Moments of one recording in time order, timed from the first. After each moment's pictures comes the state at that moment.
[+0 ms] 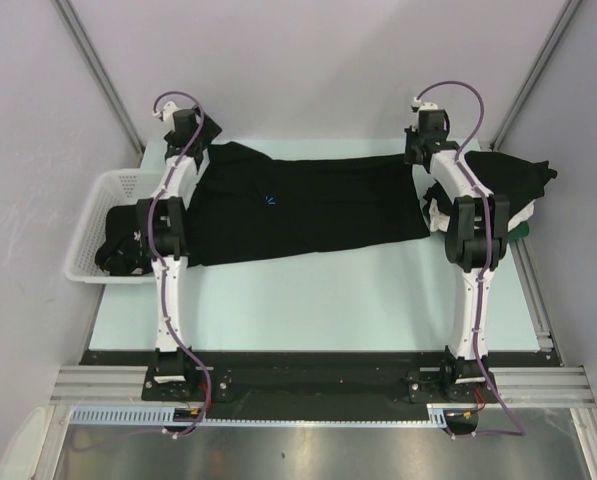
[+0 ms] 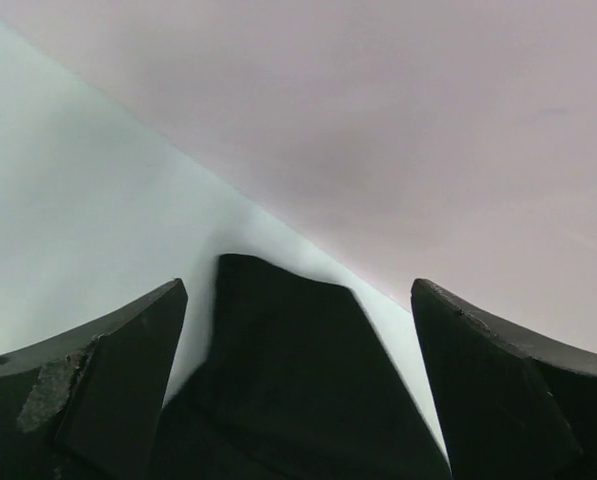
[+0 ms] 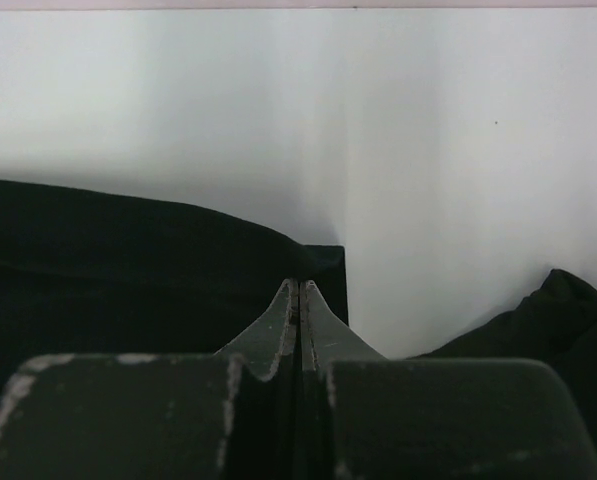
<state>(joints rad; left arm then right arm) 0.03 2.63 2.37 -0.09 -0.15 -0.66 0.07 2.30 2.01 -0.32 0.06 0.03</state>
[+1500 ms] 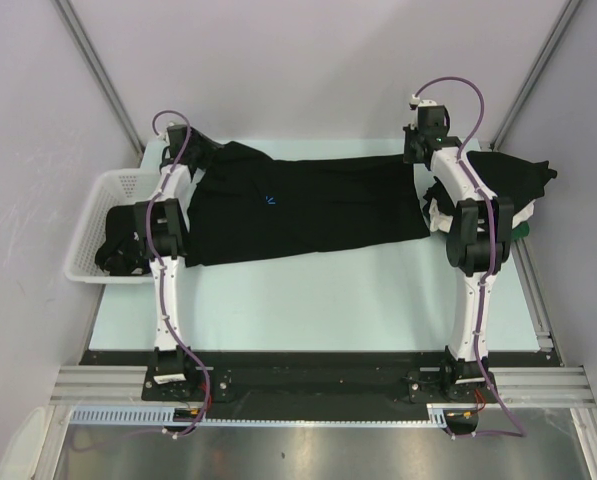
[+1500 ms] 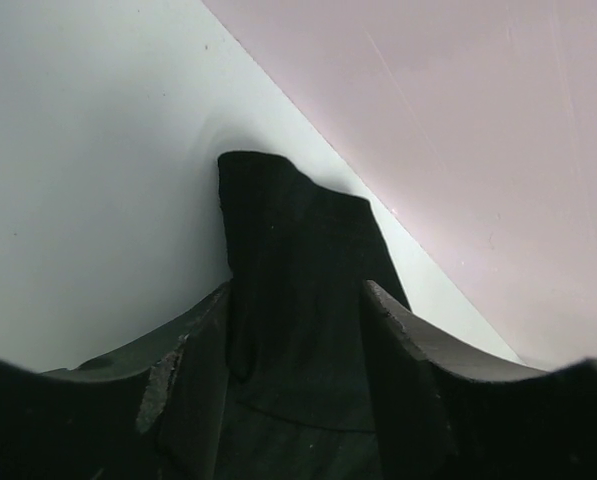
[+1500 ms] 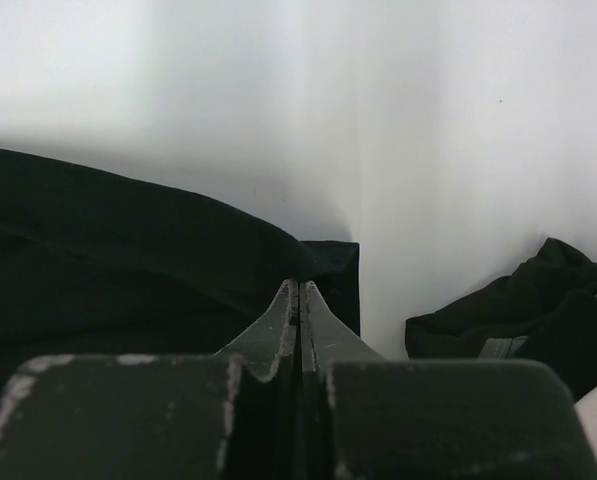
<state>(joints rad) 0.09 2.73 2.38 -0.16 0.20 -0.89 0.09 2.23 1.99 -0.42 0.06 0.03</state>
